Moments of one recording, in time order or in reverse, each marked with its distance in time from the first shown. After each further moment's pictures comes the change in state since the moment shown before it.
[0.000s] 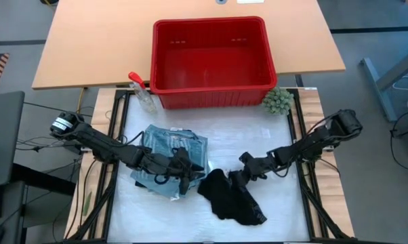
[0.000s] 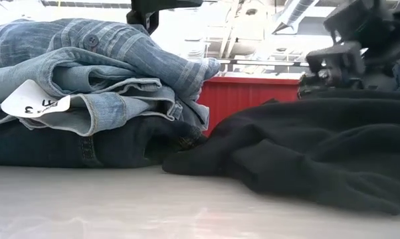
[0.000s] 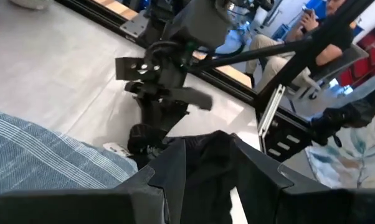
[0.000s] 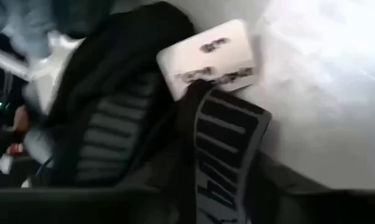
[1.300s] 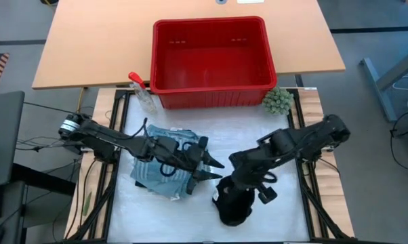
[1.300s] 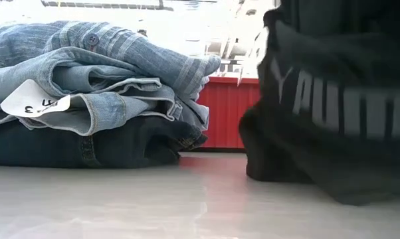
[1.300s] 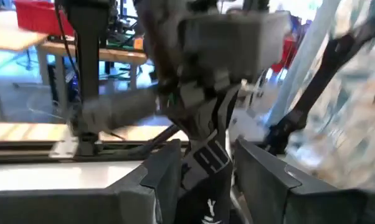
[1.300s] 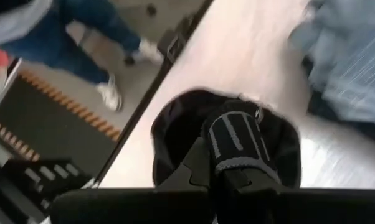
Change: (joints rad) left arm 0.103 0.116 0.319 0.079 0.322 0.448; right arm 0.073 0.168 1.433 -1.571 -0.315 -1.320
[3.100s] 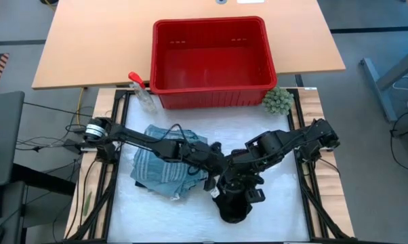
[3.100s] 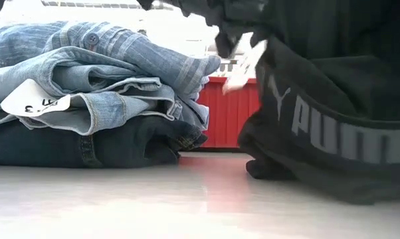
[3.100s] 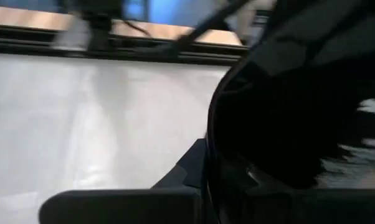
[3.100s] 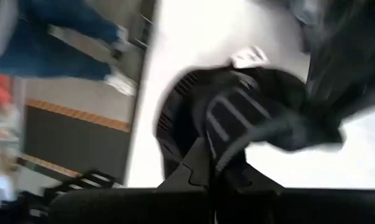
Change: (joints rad) left arm 0.098 0.277 0.068 -0.149 0.087 0.011; right arm -0.026 0.154 0.198 -0.225 0.045 0.285
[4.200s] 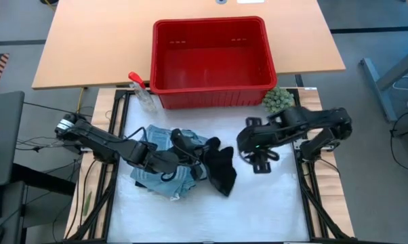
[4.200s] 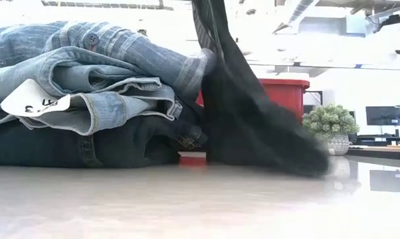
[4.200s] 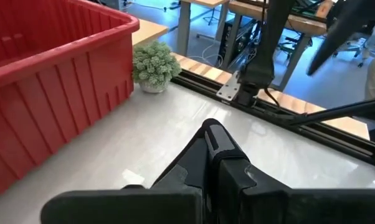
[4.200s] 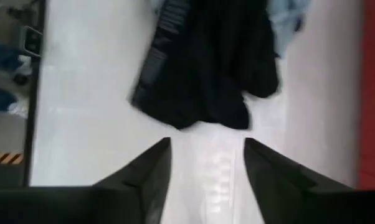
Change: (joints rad) left arm -0.195 -0.319 0.001 -0.340 -0.864 -0.270; right arm -0.108 -0.181 -0.048 -0.102 0.332 -0.084
